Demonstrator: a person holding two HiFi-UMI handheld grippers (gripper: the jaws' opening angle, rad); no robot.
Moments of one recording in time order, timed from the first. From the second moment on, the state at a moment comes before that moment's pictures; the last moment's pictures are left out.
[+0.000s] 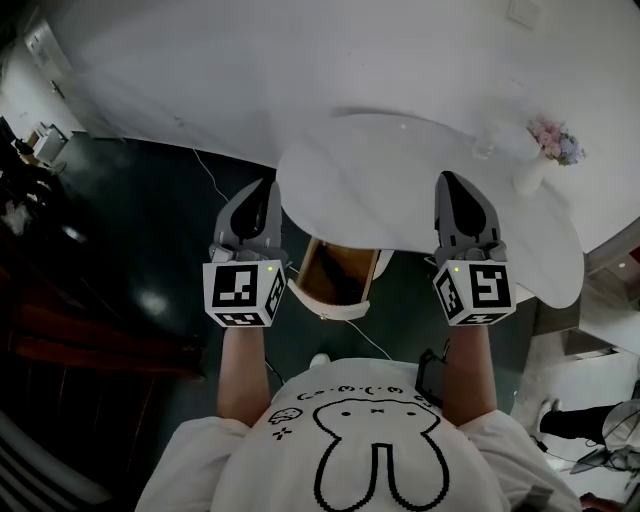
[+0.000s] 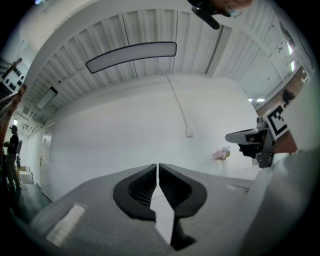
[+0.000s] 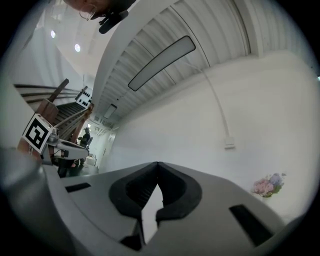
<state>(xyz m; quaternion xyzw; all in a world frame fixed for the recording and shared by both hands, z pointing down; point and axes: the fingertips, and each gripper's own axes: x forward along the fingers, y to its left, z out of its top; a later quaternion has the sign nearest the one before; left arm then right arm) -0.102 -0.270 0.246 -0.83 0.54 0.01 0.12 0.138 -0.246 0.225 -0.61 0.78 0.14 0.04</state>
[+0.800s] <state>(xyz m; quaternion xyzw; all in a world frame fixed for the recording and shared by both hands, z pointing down) -0.106 -0.280 0.225 -0.82 0.55 0.02 0.16 0.139 -0.252 0.224 -0.61 0.78 0.16 0.02</state>
